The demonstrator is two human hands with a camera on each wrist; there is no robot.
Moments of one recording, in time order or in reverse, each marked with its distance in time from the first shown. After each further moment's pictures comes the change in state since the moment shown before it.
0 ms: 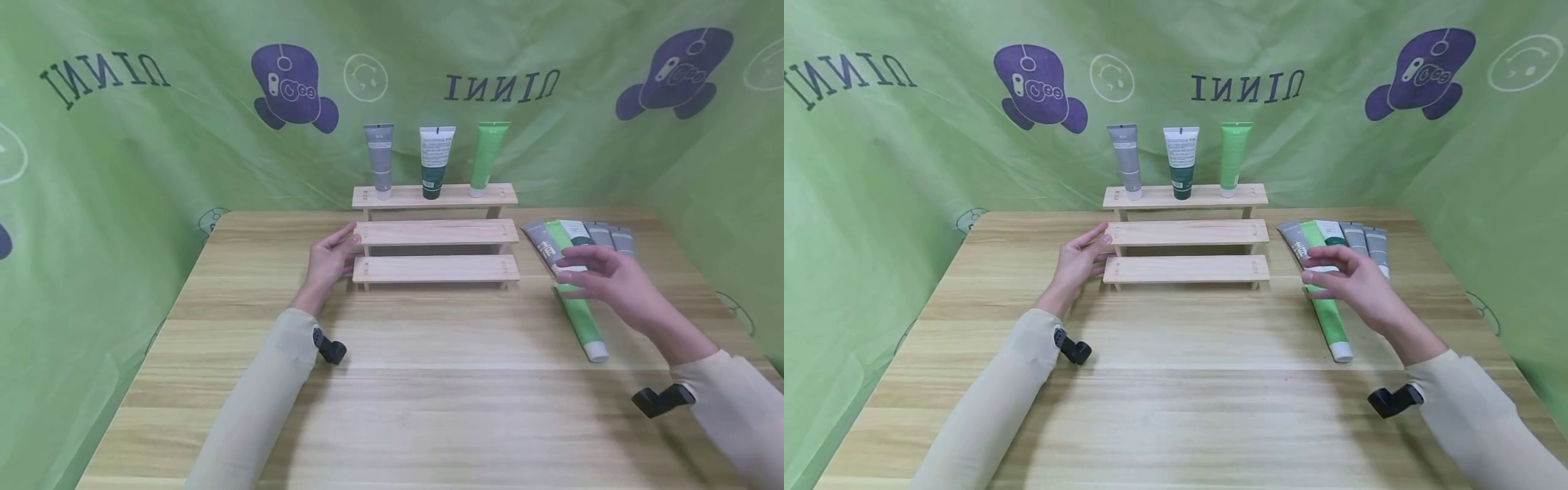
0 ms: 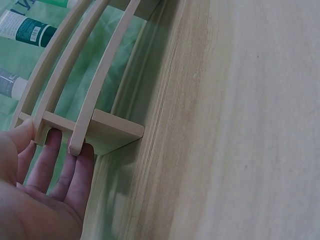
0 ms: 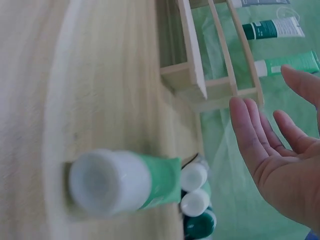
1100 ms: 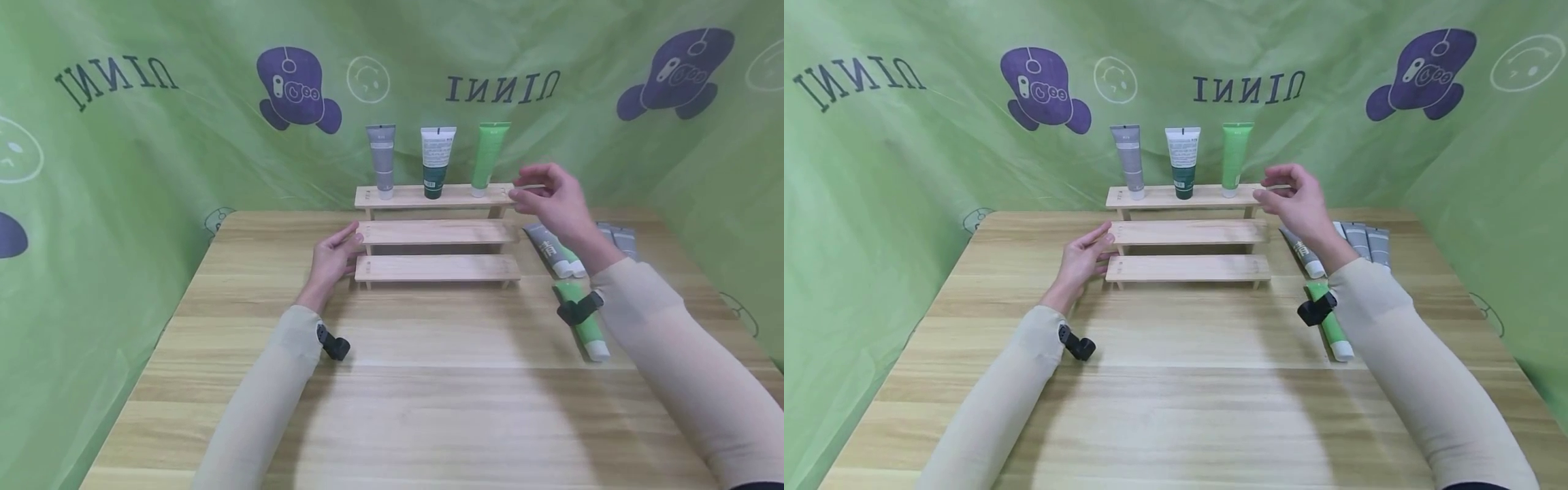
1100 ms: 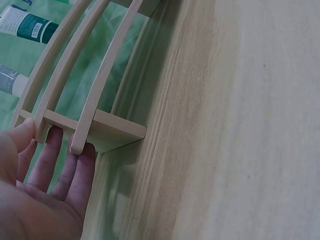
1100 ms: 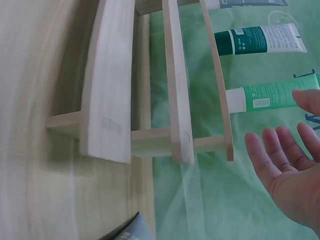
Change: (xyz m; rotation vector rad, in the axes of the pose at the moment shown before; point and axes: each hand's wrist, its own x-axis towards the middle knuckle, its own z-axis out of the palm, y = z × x) left_hand -0.001 0.001 -0.001 0.015 -0.021 -0.016; right_hand 0.107 -0.072 0.035 0.074 0.200 -0.081
